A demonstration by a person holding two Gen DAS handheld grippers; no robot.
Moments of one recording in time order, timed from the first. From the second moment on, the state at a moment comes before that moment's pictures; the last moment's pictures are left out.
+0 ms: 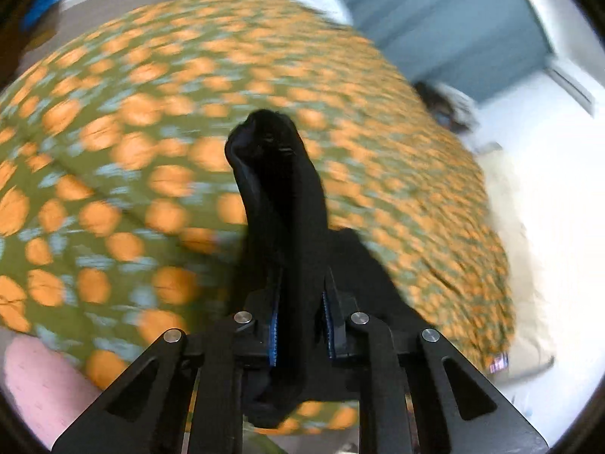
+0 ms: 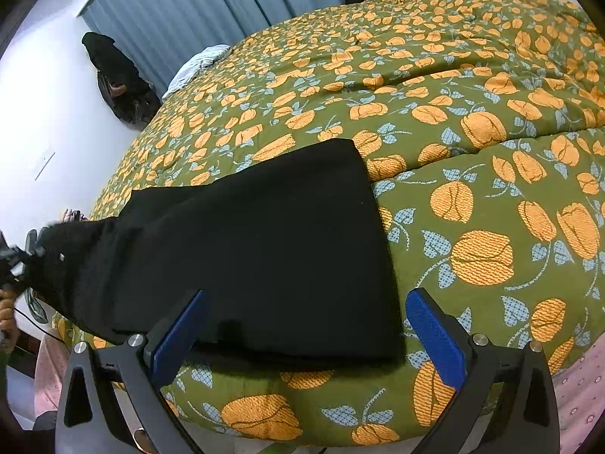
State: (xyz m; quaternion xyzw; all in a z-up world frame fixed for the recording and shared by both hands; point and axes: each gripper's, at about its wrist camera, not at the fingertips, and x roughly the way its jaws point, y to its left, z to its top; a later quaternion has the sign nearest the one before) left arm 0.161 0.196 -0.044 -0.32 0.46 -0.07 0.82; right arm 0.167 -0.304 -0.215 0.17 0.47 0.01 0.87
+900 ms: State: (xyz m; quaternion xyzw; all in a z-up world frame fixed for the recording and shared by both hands) left arm 0.140 0.056 -0.036 -0.07 0.44 -0.01 0.89; right arm 0.158 -0.319 -0.182 0.25 0.41 0.07 0.88
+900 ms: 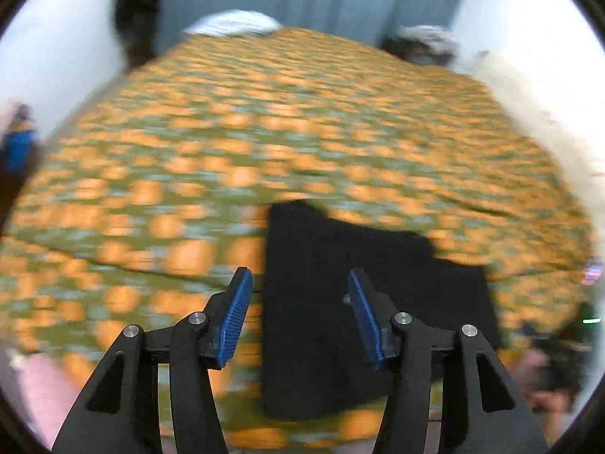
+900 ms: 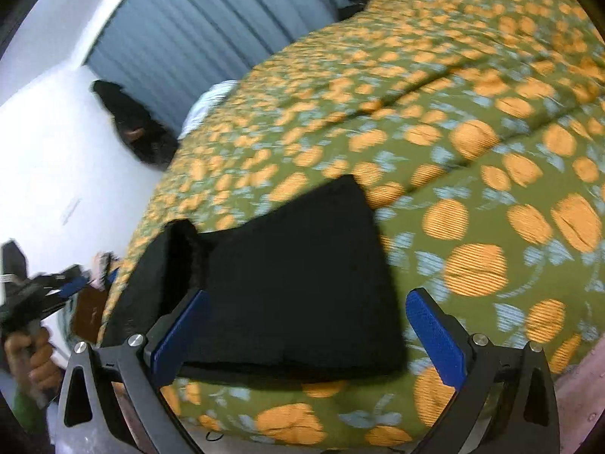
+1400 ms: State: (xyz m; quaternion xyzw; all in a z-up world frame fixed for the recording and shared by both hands) left arm 0.135 -0.007 -0.126 0.03 0.48 -0.02 0.87; right arm 0.199 -0.191 -0.183 0.11 0.47 0.32 0.81
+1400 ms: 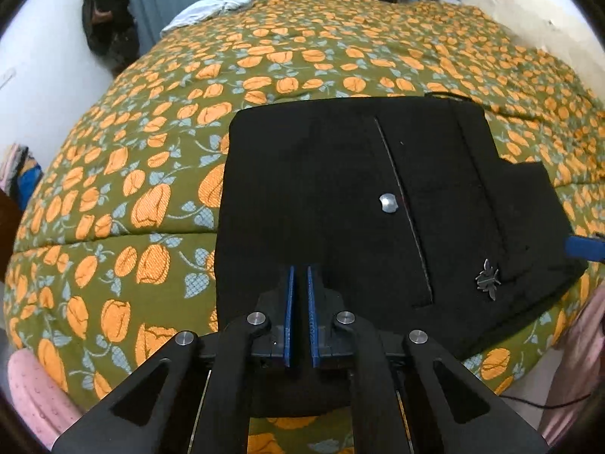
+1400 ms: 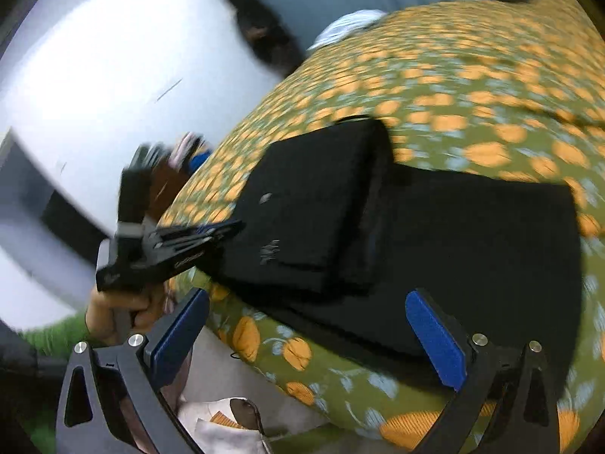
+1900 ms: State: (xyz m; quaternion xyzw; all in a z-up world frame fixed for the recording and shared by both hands) left arm 0.132 -0.001 -0.133 0.00 0.48 -0.03 0.87; right arm 0.251 -0.166 -0.213 0.11 0.53 0.43 0.72
